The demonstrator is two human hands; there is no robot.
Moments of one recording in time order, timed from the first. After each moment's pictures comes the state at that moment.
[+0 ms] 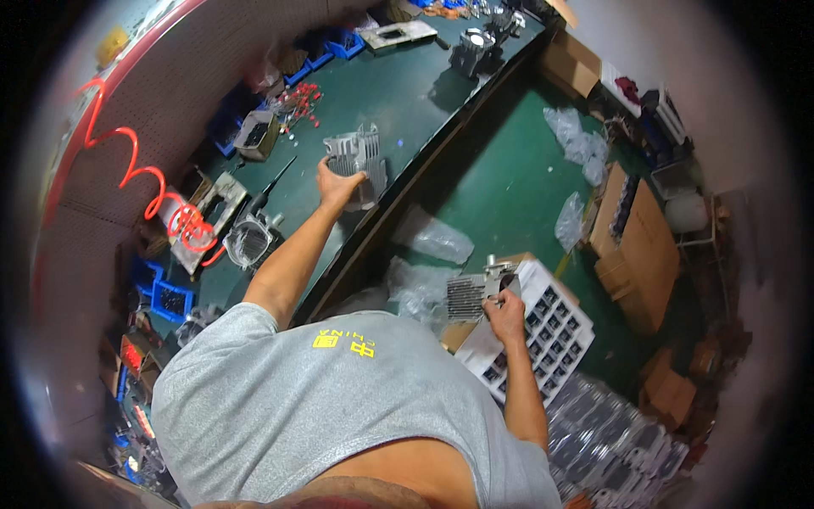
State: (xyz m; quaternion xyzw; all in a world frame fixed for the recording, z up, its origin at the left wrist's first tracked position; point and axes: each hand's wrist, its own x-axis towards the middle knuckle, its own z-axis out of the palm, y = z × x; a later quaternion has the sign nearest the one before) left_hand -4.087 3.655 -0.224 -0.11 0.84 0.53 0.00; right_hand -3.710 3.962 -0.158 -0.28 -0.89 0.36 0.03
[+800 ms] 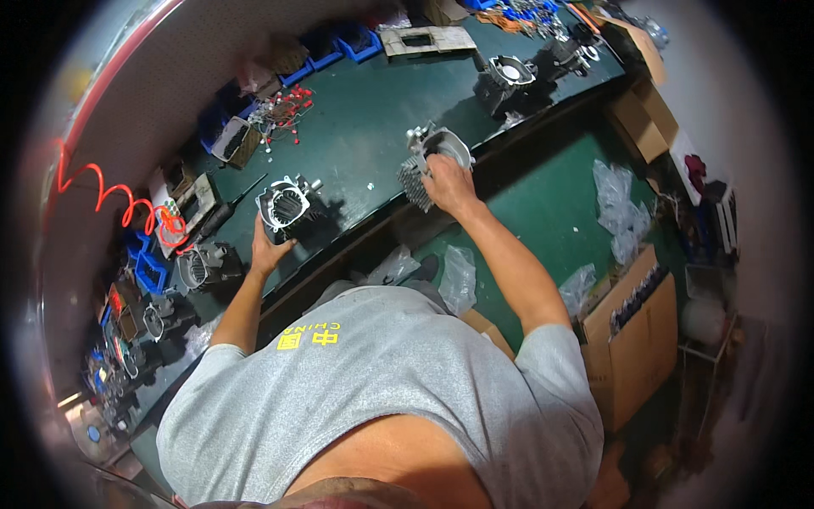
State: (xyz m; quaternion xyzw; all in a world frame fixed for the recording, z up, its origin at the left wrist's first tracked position) left_hand -4.090 3.674 -0.236 -0.09 0.89 0.45 -0.07; right_hand -4.249 4.117 -0.141 0.20 -0.95 0.23 0.00
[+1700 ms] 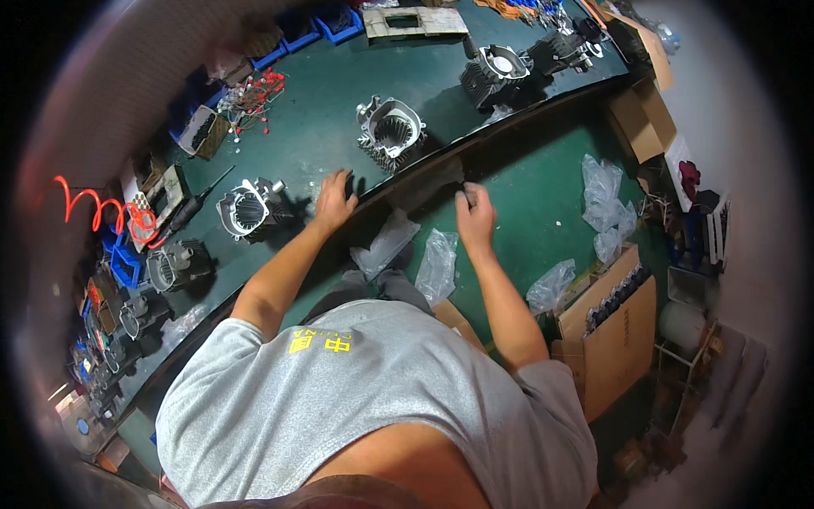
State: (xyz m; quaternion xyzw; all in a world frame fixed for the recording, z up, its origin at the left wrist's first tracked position) left_hand -4.221 3.900 -0.296 0.00 0.93 0.36 -0.01; right_hand -4.220 4.233 -0.225 -0.06 -0.86 0.50 0.09
